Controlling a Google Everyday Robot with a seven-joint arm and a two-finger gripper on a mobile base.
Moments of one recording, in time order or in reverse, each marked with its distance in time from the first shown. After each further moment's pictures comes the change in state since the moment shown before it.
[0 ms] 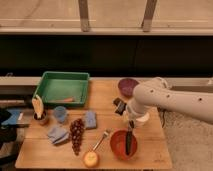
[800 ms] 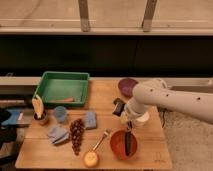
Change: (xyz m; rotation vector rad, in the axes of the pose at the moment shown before) arm 0.000 0.005 0.004 -0.010 0.015 -0.041
